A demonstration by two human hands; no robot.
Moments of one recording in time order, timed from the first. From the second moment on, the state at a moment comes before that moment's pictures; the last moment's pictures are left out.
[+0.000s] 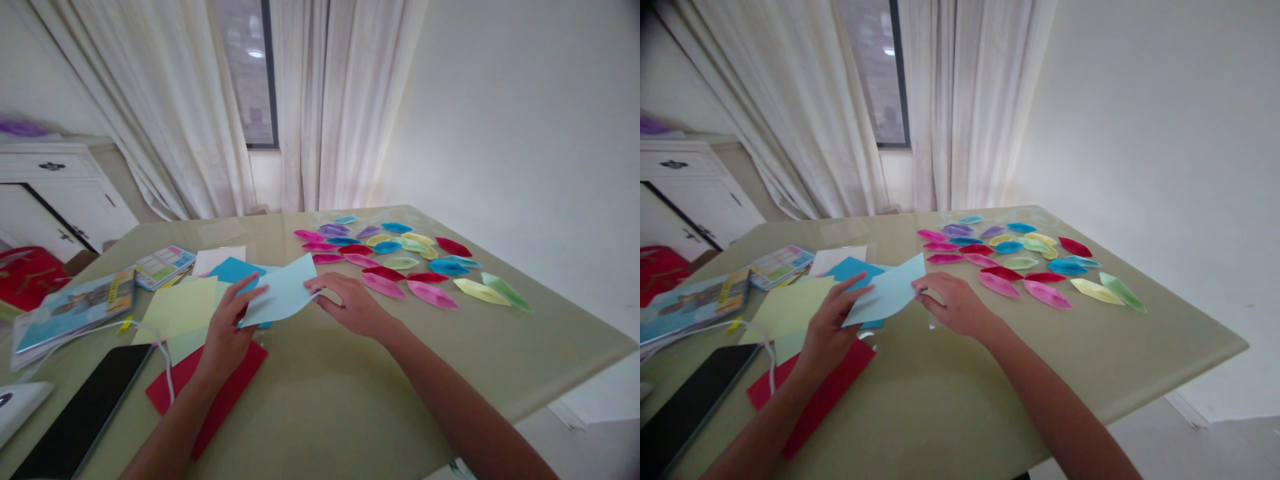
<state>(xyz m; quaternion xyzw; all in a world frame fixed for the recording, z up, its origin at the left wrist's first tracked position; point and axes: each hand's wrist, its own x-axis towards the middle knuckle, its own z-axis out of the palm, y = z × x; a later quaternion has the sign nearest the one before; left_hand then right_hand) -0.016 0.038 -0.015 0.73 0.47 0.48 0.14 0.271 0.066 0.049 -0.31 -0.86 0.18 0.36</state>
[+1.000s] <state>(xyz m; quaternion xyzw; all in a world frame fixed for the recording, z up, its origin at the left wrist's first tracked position) 0.017 -0.027 -0.032 0.82 0.49 0.28 0.05 0.293 0.042 -0.006 -0.41 -0.87 0.24 0.15</state>
